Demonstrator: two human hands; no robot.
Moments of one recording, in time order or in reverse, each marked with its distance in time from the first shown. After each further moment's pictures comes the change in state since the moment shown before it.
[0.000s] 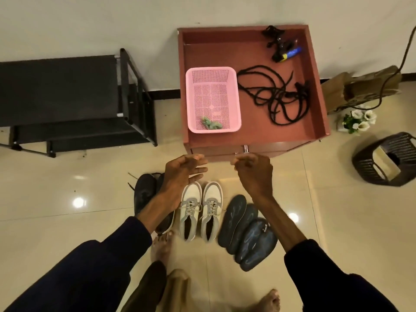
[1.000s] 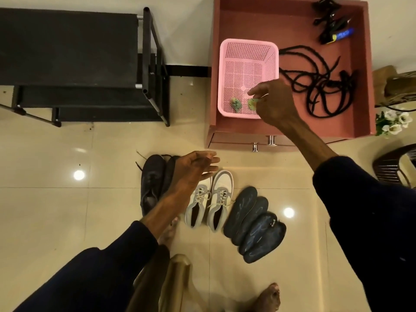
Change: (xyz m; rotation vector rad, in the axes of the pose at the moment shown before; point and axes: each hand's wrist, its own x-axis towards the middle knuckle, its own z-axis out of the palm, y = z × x) left_hand 0.000 -0.029 -0.046 -0.003 0.014 0.011; right_hand 0.140 -0.055 0.052 -0.446 -0.172 -0.351
